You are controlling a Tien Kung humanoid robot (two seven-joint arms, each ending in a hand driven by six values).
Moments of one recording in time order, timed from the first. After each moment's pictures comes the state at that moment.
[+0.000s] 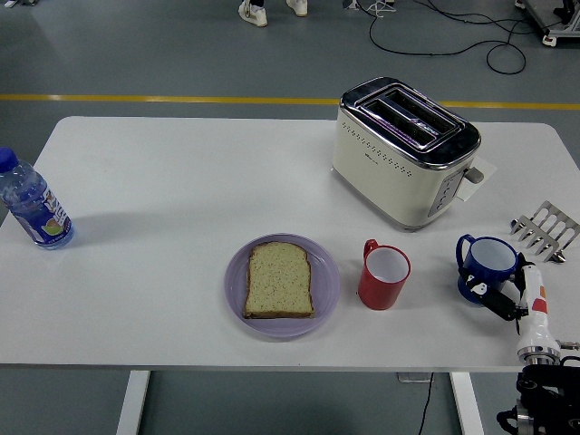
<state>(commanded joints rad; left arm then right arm) -0.03 0.00 -0.33 -0.19 0.35 0.17 -0.06 0.23 -0.20 0.85 0.81 -0.82 -0.61 0.65</state>
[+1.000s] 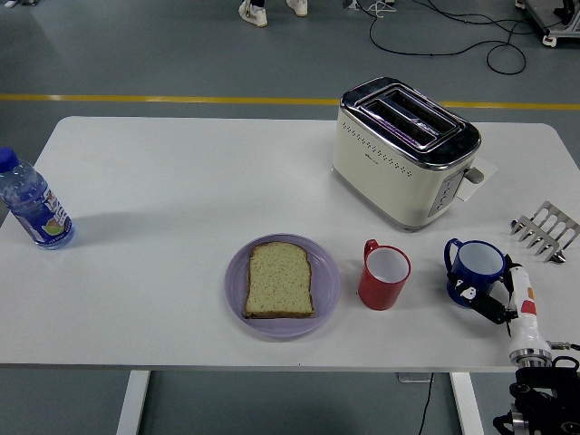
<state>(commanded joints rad) -0.02 0.00 -0.32 -0.19 0.34 0.17 -0.05 0.22 -0.20 0.83 0.80 -0.86 -0.59 0.65</state>
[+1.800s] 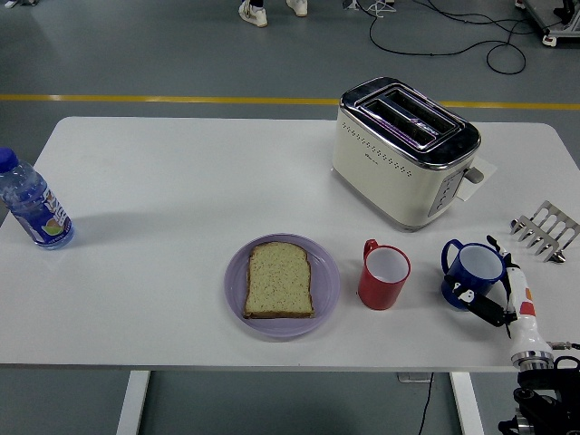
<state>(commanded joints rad) -0.02 0.00 -0.31 -0.19 0.34 0.17 -0.05 0.19 -0.20 0.89 0.84 -0.98 -0.55 0.60</state>
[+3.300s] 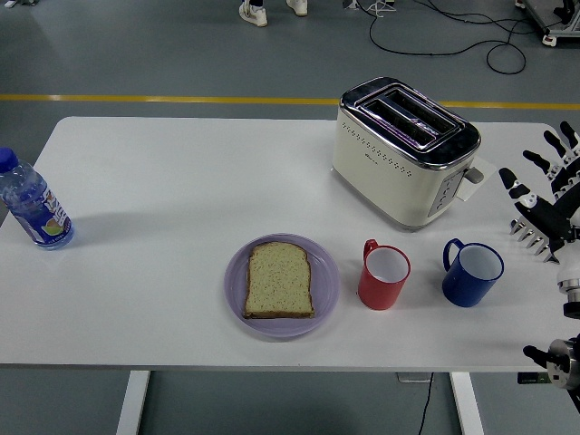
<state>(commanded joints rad) -0.02 0.00 -0.31 -0.19 0.35 0.17 -0.05 0.08 -0.28 1.30 1.53 -0.88 -0.39 0.40</state>
